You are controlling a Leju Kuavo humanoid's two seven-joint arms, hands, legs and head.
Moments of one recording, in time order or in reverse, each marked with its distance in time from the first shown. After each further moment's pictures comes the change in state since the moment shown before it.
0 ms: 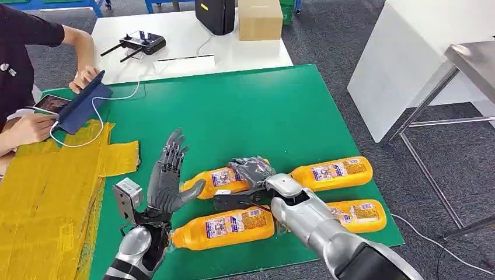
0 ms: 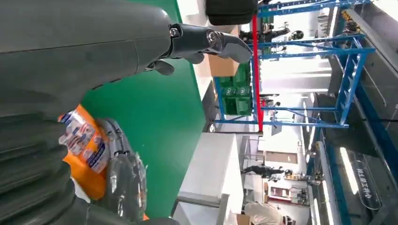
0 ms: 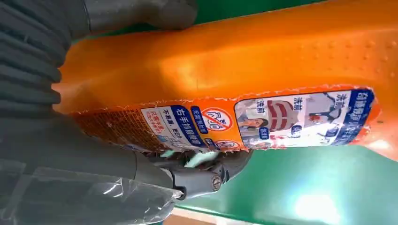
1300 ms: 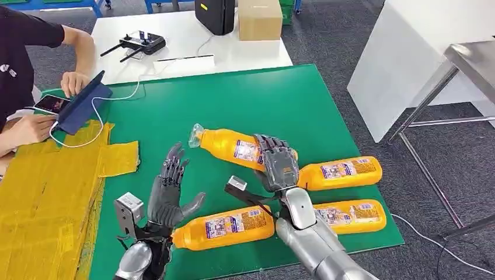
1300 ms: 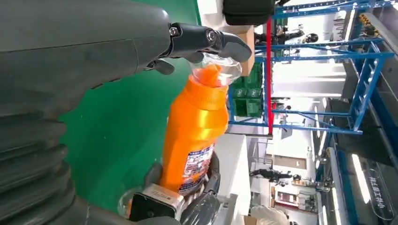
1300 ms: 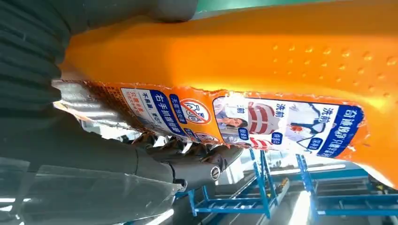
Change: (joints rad) left arm 0.099 -0.011 0.002 -0.057 -0.021 0.021 0.010; right arm 0.260 -0.026 -0.258 -0.334 0.245 -0.663 0.167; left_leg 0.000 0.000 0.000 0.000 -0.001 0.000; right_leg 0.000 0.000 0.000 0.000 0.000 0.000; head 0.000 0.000
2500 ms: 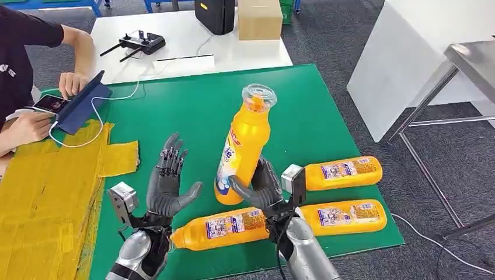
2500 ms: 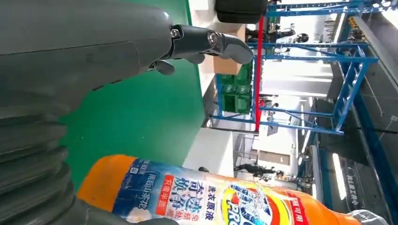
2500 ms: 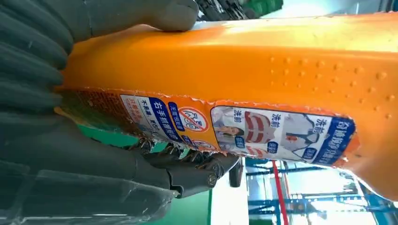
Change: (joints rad) left arm -0.078 0.019 -0.021 0.052 0.096 -0.013 -0.026; right arm 0.195 0.104 -0.151 -0.292 -1.350 0.945 -0.538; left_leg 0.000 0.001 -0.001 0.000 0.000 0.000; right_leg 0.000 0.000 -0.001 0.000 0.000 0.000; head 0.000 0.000
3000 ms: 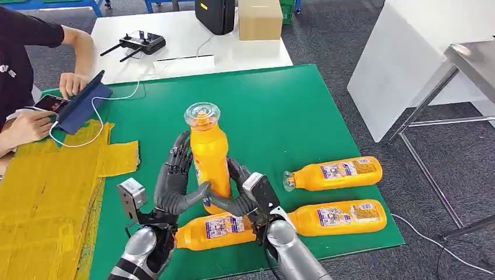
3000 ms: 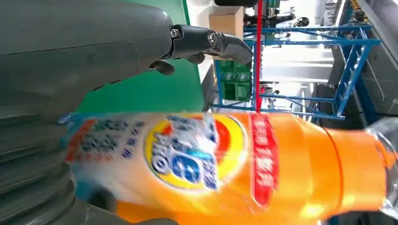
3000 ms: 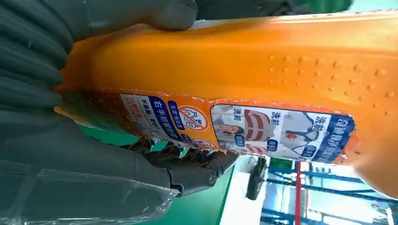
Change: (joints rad) left arm -0.035 0.000 -0.046 0.029 0.009 -0.007 0.003; right arm -0.045 0.014 0.115 0.087 0.163 -0.132 0.020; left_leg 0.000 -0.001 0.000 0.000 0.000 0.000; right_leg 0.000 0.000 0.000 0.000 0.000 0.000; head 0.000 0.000
